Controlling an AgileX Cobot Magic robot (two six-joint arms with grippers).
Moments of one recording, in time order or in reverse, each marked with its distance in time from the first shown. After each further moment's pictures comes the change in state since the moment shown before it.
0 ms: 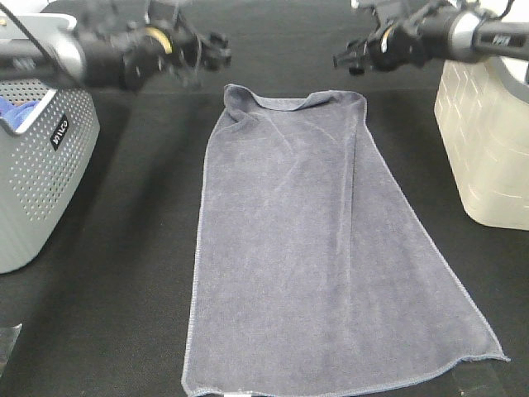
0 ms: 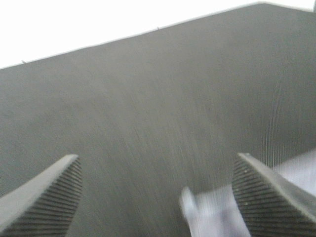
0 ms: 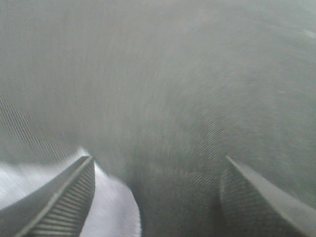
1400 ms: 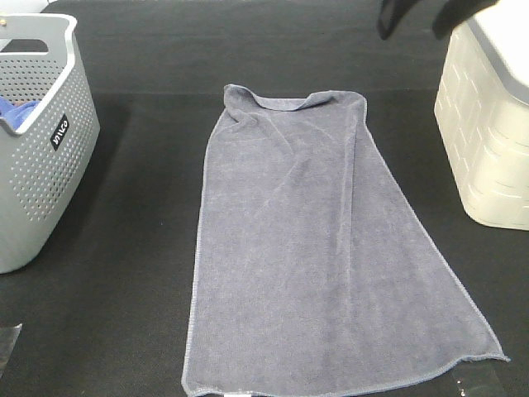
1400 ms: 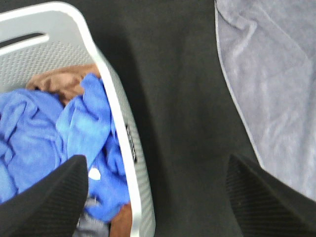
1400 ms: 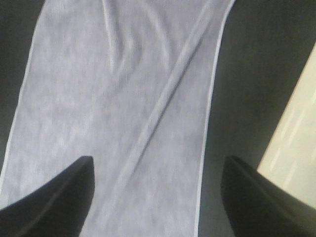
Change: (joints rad) left arm 0.000 -0.774 0.103 0.002 1.458 0.000; right arm 0.050 -0.634 0.216 0.634 1.030 -0.420
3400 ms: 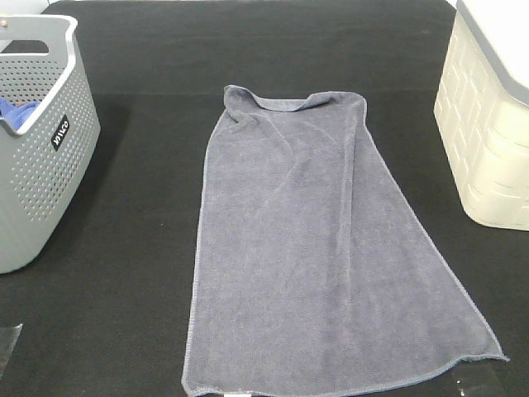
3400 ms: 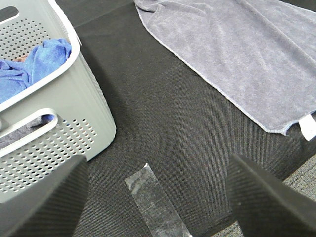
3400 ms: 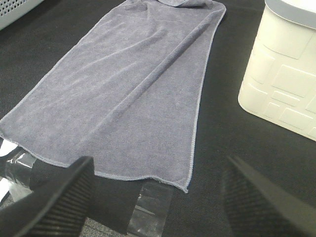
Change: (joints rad) left arm 0.000 -1.693 1.355 -0.217 -0.153 0.316; right arm 0.000 -1.877 1.371 0.016 -0.145 -0.138
